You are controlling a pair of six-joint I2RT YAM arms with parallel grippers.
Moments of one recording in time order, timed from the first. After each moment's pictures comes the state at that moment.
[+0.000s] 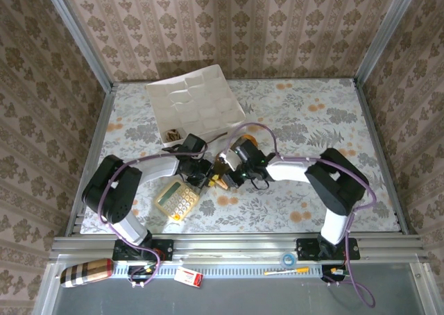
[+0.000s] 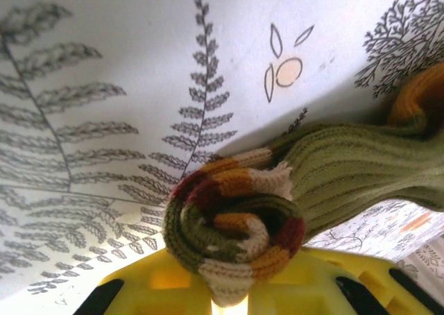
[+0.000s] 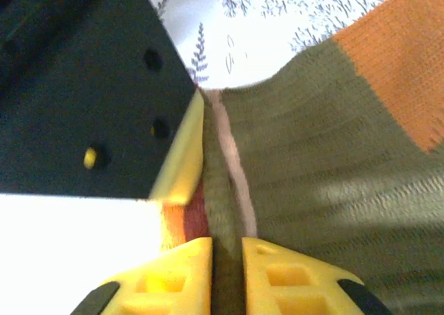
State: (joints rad) left arm -0.62 1.65 0.82 -0.37 0.45 -1.45; right arm 0.72 1.76 0.88 -0.04 -0.33 0.01
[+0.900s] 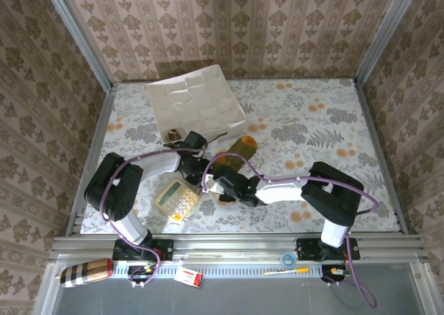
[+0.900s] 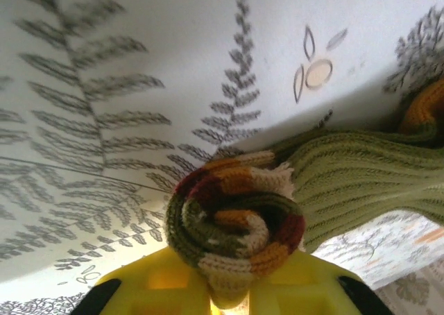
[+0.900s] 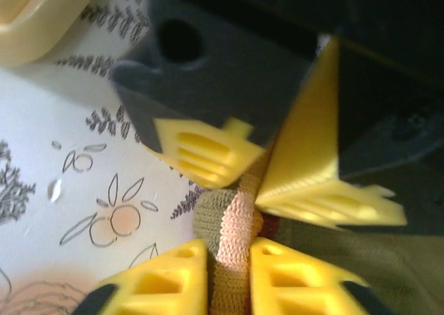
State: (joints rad) left arm -0.61 1.66 0.89 -0.49 0.44 -1.45; right arm 1.02 1.77 0.86 0.04 0.25 -0.47
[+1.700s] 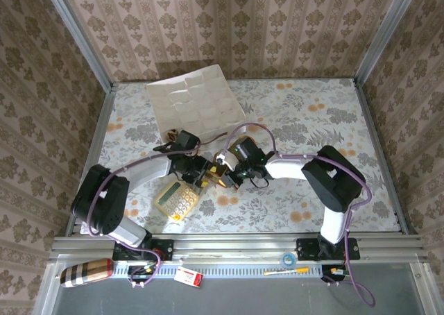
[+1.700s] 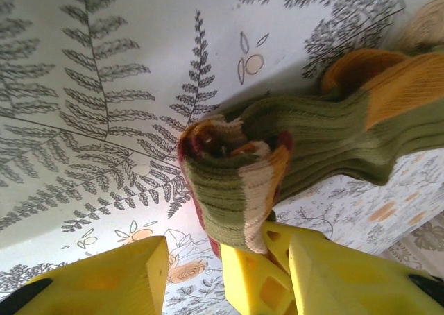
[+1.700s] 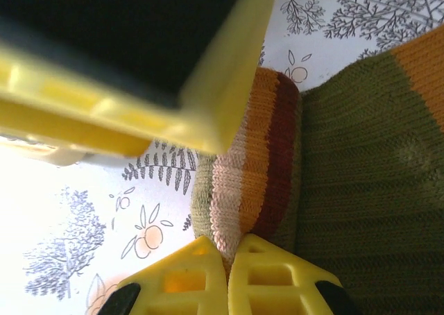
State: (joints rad) left arm -0.59 1.54 0.82 -0.43 0.43 -1.47; right arm 0.69 1.84 0.94 -0.04 -0.50 -0.07
